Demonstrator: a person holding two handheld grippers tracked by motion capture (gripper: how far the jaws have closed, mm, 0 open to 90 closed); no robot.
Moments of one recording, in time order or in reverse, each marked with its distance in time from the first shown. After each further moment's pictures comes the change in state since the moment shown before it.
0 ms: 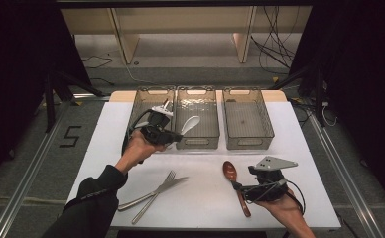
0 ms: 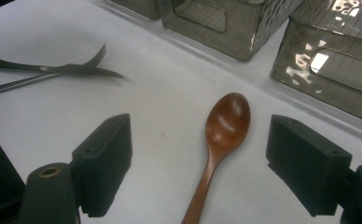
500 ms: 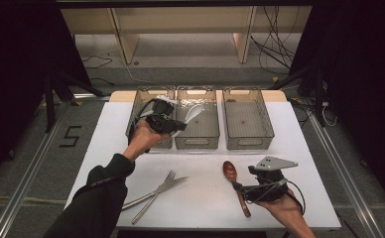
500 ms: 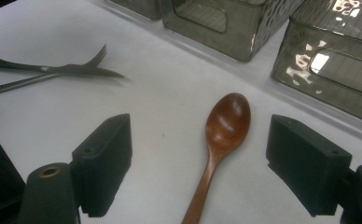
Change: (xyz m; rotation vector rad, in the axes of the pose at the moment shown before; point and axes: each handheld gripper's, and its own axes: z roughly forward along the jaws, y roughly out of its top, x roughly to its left) left arm 0.010 0.027 0.008 -0.035 0.022 -0.029; right arm 0.000 0.000 0.000 -0.001 0.002 0.000
